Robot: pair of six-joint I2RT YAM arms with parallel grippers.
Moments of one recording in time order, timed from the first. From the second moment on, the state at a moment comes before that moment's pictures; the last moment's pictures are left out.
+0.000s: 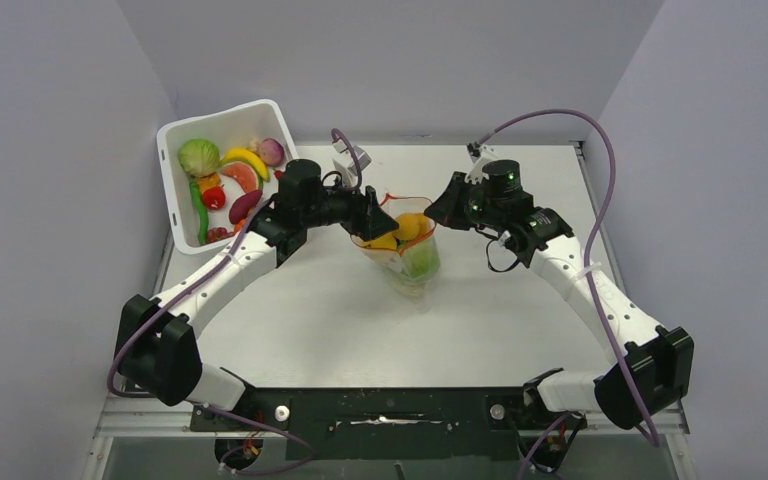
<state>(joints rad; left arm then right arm) -0.53 1.45 1.14 -0.02 0.58 -0.27 0.44 1.30 1.19 -0.41 -0.23 0.55</state>
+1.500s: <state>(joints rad) -0.11 1.42 1.20 -0.20 -0.03 -0.21 0.44 1.28 1.18 -0.40 -0.25 0.51</state>
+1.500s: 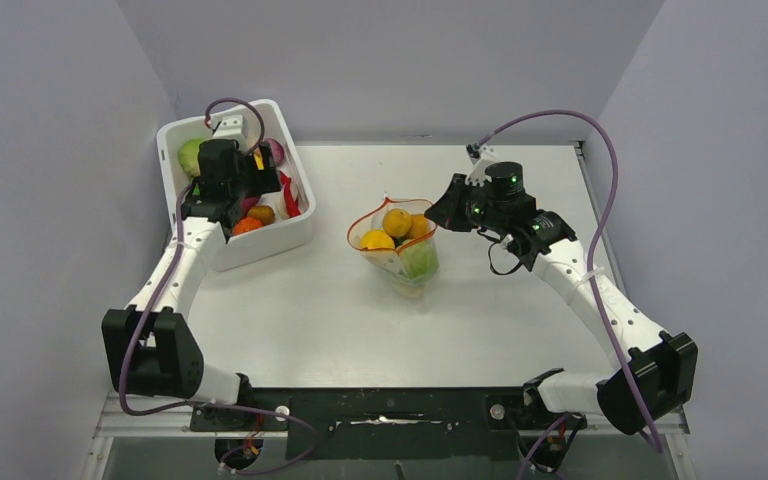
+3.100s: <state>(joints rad) 0.19 2.20 1.77 -0.41 -0.13 0.03 0.37 1.29 1.23 -0.48 -0.26 0.43</state>
